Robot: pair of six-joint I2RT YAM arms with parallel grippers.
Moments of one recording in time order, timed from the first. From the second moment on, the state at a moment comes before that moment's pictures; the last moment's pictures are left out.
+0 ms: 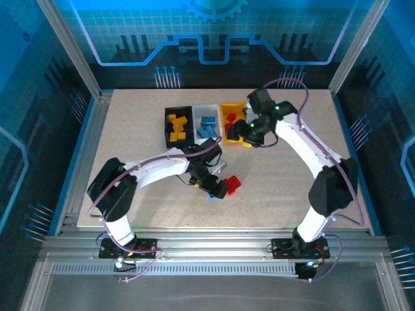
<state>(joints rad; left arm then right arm) -0.77 1.77 1.24 -0.84 0.32 -0.23 0.40 1.67 1.55 -1.03 -0.36 0.57</state>
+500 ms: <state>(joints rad) -0.82 1.90 1.28 -0.82 0.24 -0.11 0.40 1.49 1.35 -1.03 -0.32 0.61</state>
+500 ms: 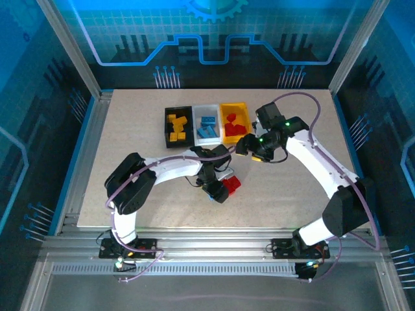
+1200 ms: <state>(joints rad) -0.82 1.90 1.23 -0.76 0.10 -0.16 0.40 1.51 1.37 -1.02 -0.32 0.63</state>
